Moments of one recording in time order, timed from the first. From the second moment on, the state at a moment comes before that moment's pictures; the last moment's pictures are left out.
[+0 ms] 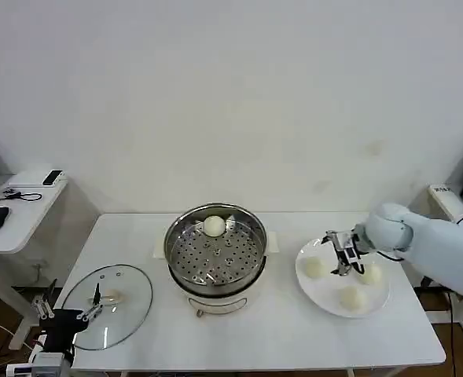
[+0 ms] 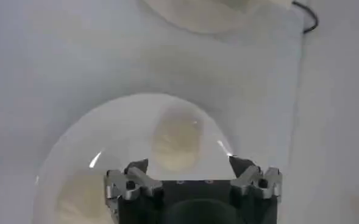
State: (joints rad) left arm 1.74 -1.30 -0.80 -2.17 0.05 0.14 -0.09; right arm 0.17 0.58 -1.07 1.48 0.03 -0.27 -0.83
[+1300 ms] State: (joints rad) left arm 1.75 -1.31 -0.81 -2.16 0.06 0.14 -0.09; right arm 0.00 0.80 -0.92 1.21 -0.07 -0.29 -0.90
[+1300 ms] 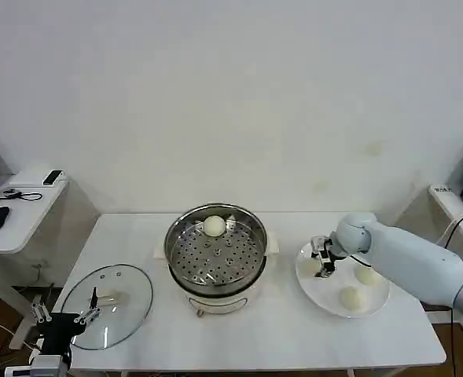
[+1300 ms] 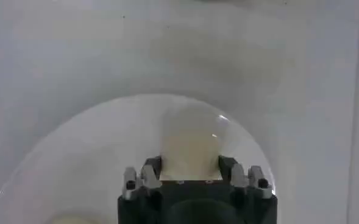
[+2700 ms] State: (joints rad) left arm 1.74 -1.31 -0.81 -2.20 0.06 0.14 -0.09; right arm 0.60 1.05 -1.24 1.50 0.47 -0.62 -0.77
